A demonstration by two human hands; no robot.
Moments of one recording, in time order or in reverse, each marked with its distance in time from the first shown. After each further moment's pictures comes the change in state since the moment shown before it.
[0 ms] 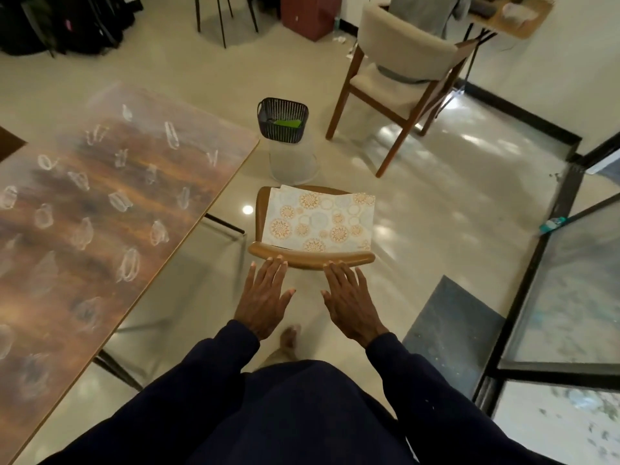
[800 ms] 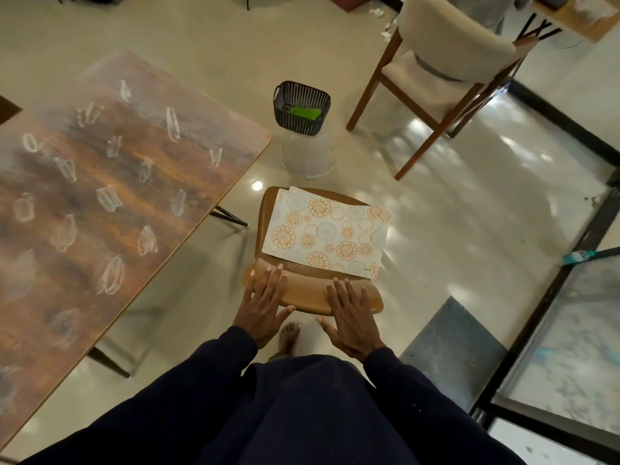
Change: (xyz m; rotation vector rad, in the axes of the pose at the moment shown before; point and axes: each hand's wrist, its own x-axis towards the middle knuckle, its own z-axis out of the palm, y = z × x) left_hand 0.088 -0.046 0.060 0.080 -0.113 -0.031; right_hand 0.099 0.066 0.038 0.005 -0.351 -0.028
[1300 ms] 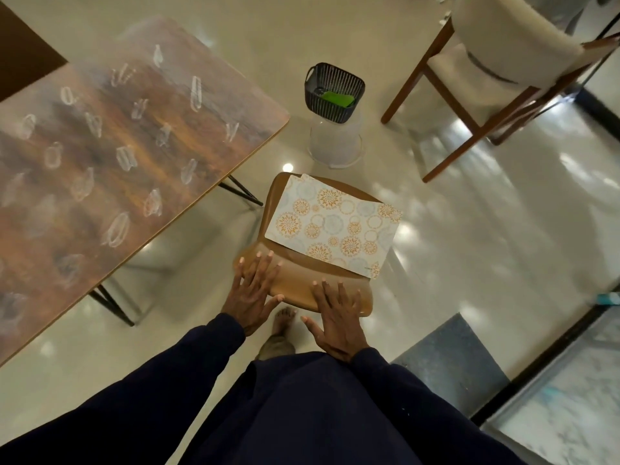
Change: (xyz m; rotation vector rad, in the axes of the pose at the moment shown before) left_hand -0.007 0.042 0.013 0.051 0.078 -0.156; right_hand -0.014 0.038 -0.001 0.142 -0.053 -0.149
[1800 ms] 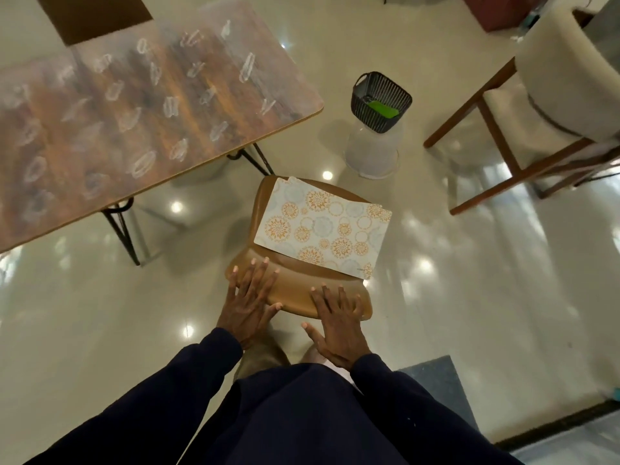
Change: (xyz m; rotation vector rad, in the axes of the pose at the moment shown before) left_hand -0.062 0.162 0.007 0.015 0.112 -0.322; right_hand -0.060 0.104 -0.017 -0.143 -0.127 -0.271
